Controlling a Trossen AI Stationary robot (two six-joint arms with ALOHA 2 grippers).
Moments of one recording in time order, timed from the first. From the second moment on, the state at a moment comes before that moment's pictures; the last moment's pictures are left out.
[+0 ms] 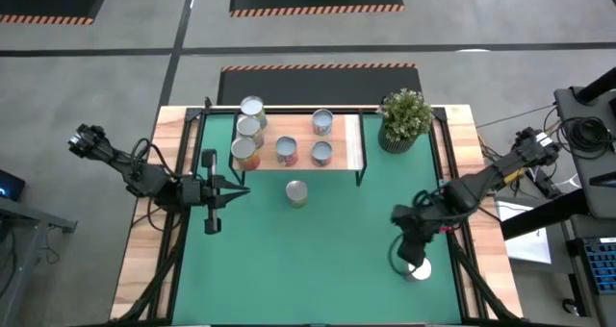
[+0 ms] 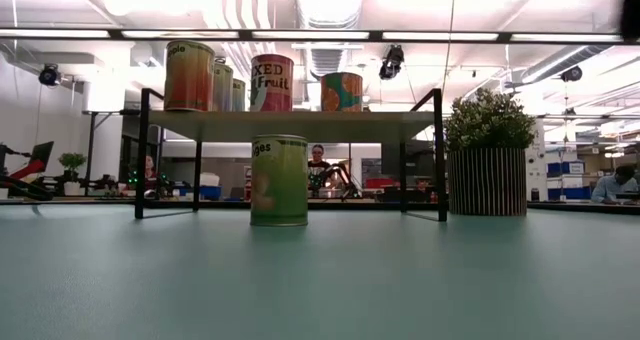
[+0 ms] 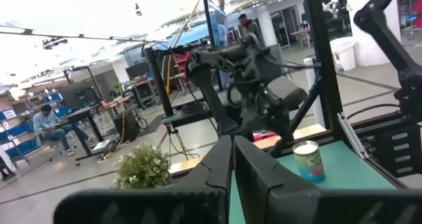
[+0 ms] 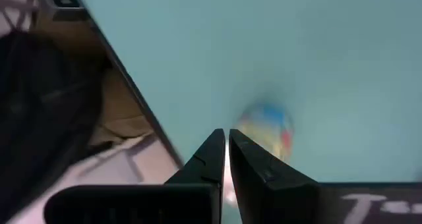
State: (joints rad) left arm -0.53 0.77 0.72 0.18 -0.57 0.36; right arm 0.53 1.19 1.04 -0.96 -0.24 1.16
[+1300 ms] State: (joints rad) left arm -0.53 0.77 0.73 0.18 -0.57 0.38; right arm 0.77 1.42 1.14 -1.15 -0.20 1.81
